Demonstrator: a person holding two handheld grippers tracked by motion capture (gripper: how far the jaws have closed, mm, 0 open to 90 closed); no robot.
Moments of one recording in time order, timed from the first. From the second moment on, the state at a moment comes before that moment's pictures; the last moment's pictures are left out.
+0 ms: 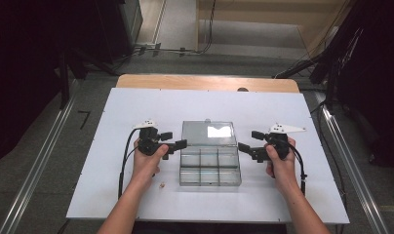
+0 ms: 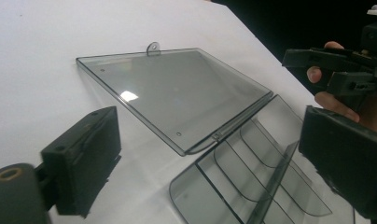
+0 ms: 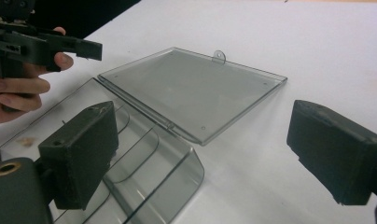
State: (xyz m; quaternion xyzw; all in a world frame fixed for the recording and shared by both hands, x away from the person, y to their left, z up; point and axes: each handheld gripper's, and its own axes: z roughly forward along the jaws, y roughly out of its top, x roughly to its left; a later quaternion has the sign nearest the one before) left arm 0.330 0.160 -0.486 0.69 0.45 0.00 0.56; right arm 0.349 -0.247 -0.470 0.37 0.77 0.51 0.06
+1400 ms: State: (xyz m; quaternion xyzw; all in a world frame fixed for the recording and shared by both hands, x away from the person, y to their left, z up) left arm 0.263 0.183 -0.476 0.74 0.40 0.05 0.53; right arm 0.293 -0.322 -0.473 0.37 0.77 0.51 0.14
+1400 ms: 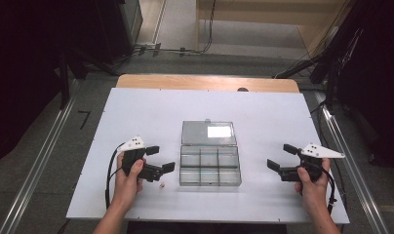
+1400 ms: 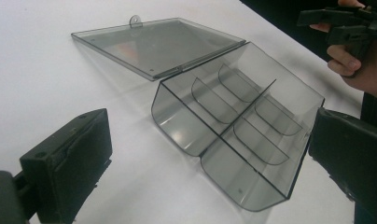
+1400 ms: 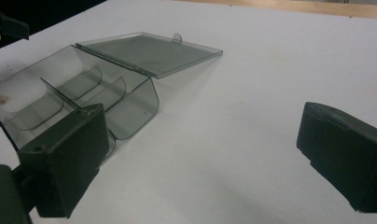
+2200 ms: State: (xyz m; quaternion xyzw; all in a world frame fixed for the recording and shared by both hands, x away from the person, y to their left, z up) left arm 0.235 0.195 -0.484 0.76 0.42 0.05 0.50; right arm 0.280 -0.338 -0.479 0.36 0.77 0.50 0.14
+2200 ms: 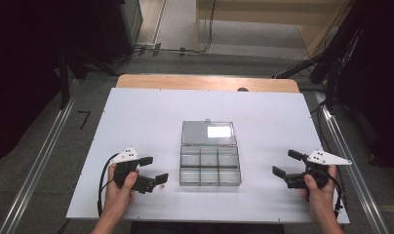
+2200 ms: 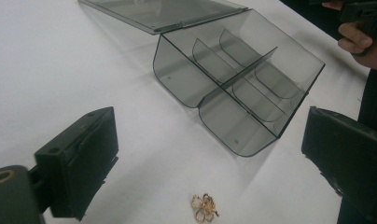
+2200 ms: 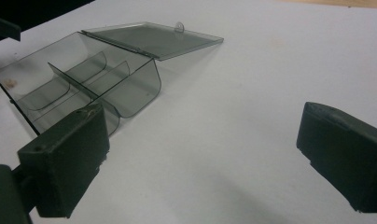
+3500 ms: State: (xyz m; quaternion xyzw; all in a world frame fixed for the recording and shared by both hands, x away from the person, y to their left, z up) left arm 0.213 0.185 -0.499 0.80 0.42 0.05 0.41; right arm 0.288 -0.338 -0.489 0.37 0.78 0.48 0.14
